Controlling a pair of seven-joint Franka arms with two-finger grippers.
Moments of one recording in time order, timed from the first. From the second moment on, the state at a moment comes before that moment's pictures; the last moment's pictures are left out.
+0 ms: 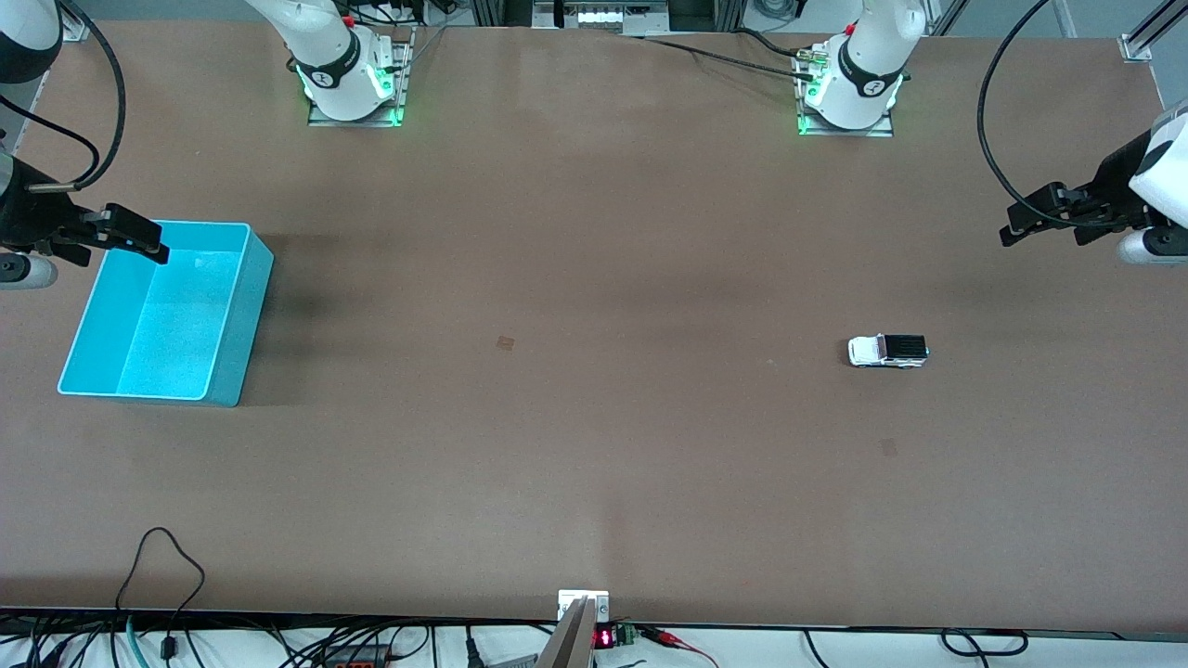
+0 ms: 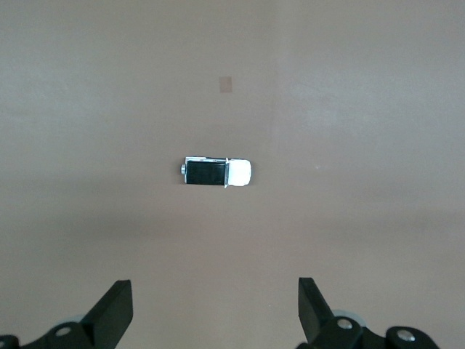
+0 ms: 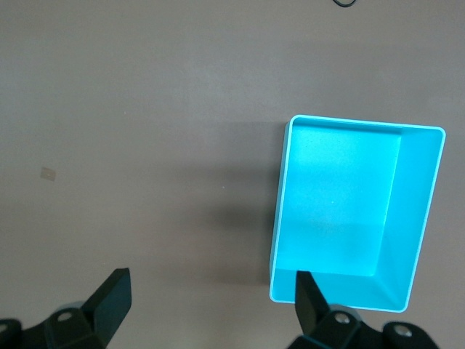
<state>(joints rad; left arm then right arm) 0.05 -0.03 -0.01 -1.70 -0.08 1.64 -0.02 -0.03 0.08 0.00 -1.58 0.01 1.63 -0.06</state>
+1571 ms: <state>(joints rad) 0.04 0.21 -0.05 -1.78 -0.08 1.75 -0.01 -0.03 0.13 0.00 -1.58 0.01 1.63 -0.06</state>
